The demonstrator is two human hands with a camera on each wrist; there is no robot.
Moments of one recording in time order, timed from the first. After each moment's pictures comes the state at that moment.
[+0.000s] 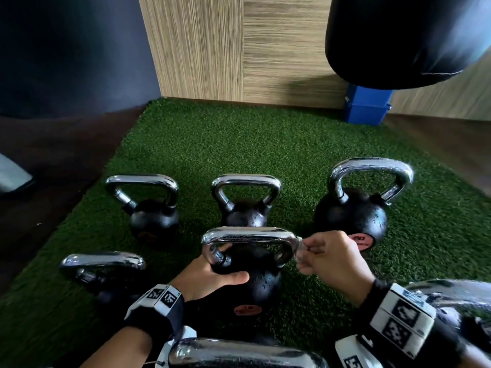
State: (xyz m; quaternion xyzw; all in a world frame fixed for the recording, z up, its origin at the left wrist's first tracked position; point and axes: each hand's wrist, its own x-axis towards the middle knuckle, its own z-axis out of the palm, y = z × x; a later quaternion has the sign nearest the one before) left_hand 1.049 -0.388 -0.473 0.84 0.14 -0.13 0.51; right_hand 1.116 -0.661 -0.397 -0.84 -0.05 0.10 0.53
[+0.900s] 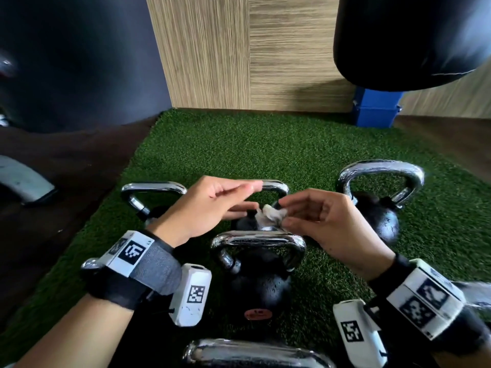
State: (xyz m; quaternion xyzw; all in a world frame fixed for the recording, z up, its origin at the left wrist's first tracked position) left_hand 1.070 -0.396 -0.309 0.80 -0.09 0.04 0.59; right_hand 1.119 -0.642 -0.326 -0.71 -0.30 0.08 0.63
